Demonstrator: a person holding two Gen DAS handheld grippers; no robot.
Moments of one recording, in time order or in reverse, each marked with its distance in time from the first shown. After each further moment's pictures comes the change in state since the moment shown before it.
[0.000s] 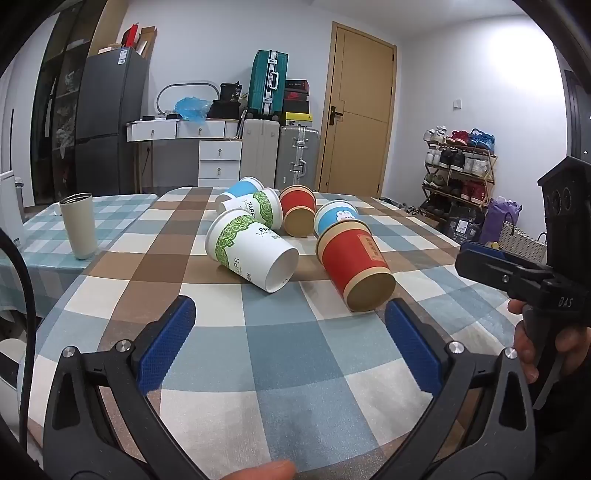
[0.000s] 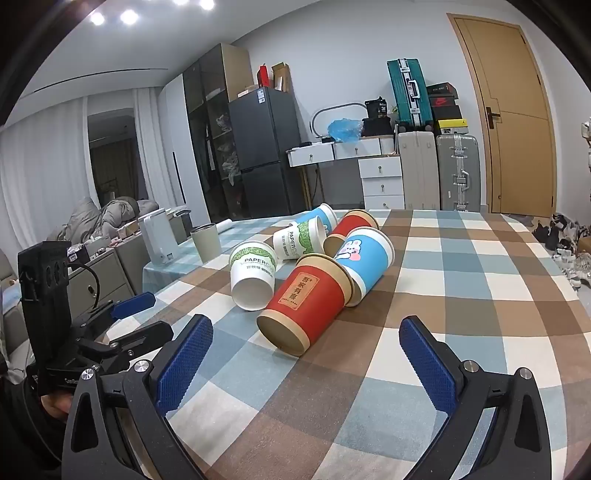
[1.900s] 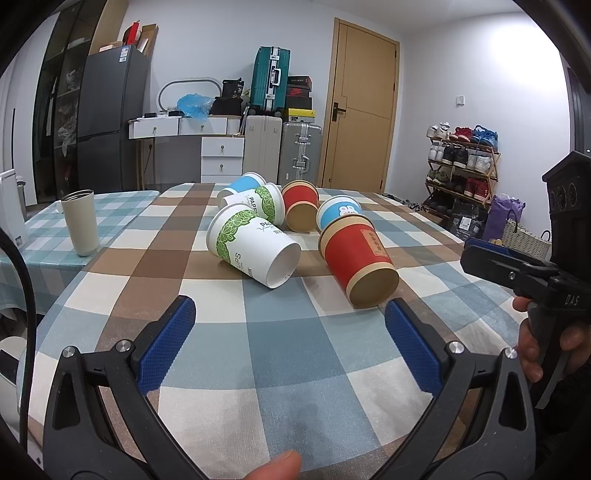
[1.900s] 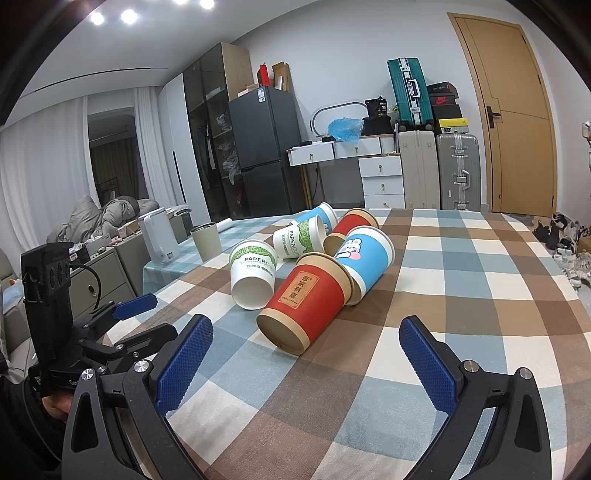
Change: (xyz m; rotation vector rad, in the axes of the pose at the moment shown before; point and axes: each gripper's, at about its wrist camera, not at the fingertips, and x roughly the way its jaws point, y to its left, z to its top) left arm 0.001 0.001 0.000 -0.007 0.009 0.003; right arm 0.000 -0.001 -0.001 0.001 0.006 0.000
